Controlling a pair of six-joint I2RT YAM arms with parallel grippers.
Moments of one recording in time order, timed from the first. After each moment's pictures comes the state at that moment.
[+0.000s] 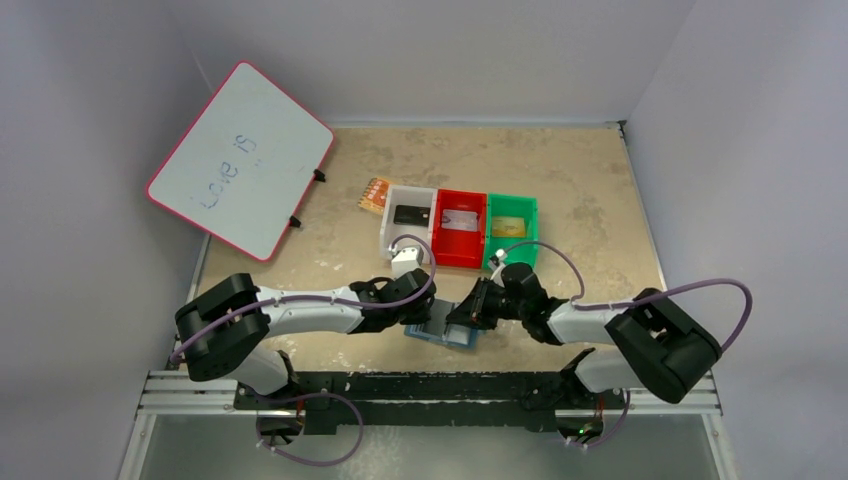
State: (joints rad) left arm -1.09 1.50 0.71 -0.14 -0.31 -1.01; right arm 0.66 1.34 0.24 0.45 -0.41 1.15
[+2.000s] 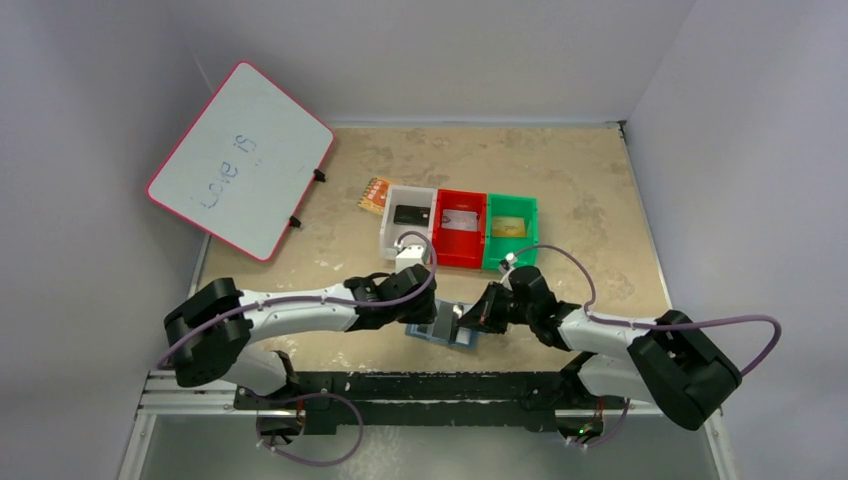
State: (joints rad) left arm -1.10 1.41 0.76 -0.27 -0.30 -0.93; right arm 0.63 1.20 0.21 0.28 -0.38 1.11
